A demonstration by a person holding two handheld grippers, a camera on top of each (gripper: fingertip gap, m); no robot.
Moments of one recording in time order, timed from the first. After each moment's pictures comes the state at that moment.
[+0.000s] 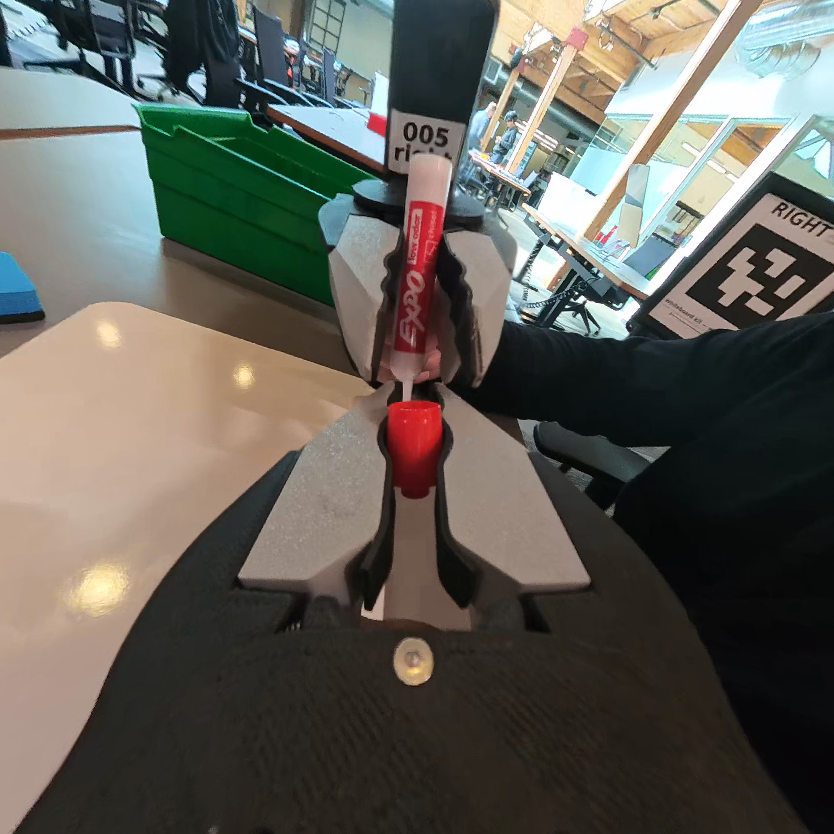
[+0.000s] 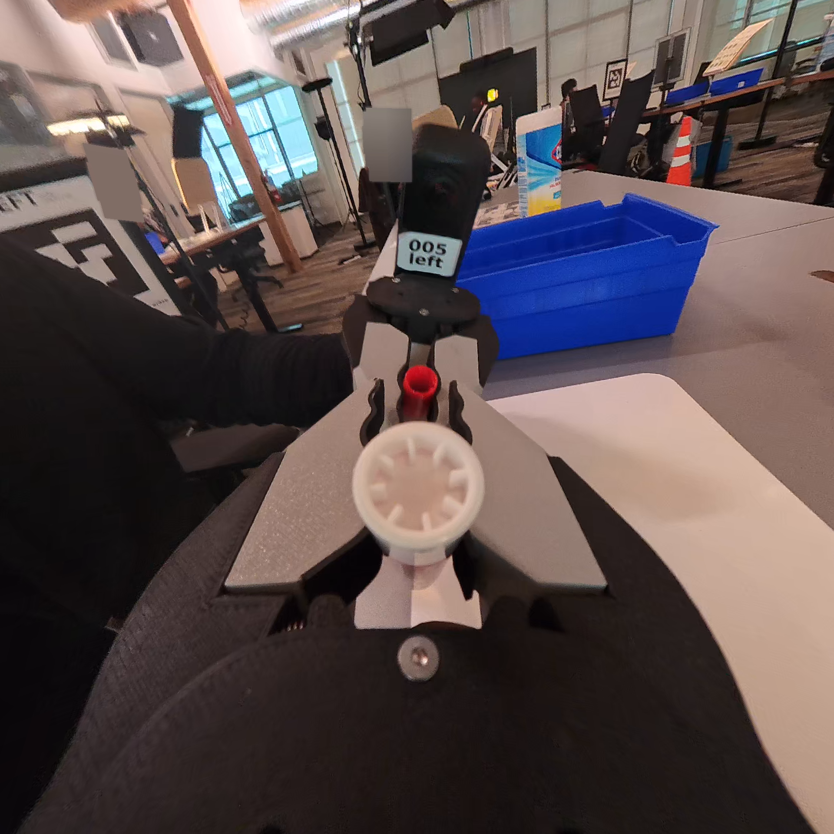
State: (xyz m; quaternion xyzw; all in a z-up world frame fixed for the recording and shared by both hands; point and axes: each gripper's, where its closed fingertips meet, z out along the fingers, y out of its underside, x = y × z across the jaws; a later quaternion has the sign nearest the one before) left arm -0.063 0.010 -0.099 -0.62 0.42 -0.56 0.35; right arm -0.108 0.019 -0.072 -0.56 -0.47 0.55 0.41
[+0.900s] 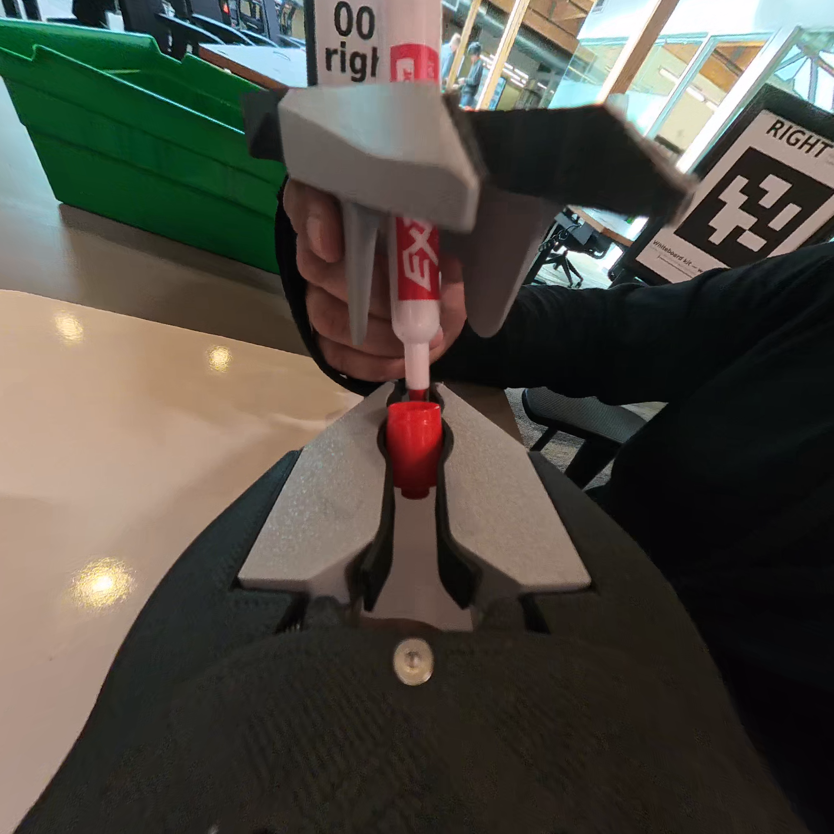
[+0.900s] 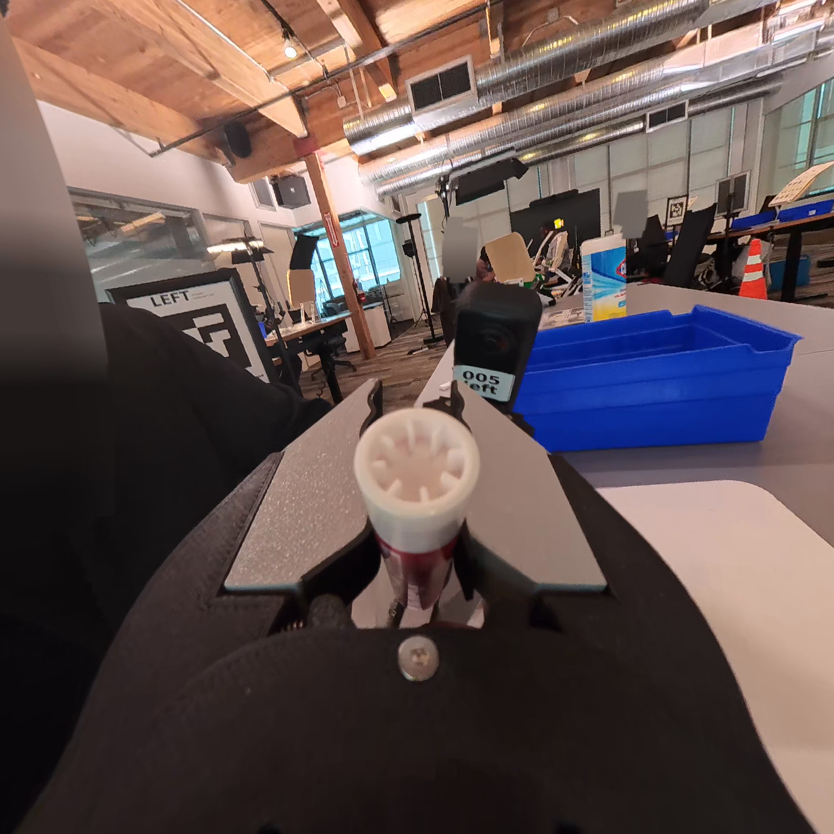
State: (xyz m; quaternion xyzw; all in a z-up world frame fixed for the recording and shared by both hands) left arm -0.036 -0.018 -0.120 -0.60 0.48 -0.55 0.32; right arm -0.107 -0.005 -0.029 -0.45 -0.43 0.65 0.42
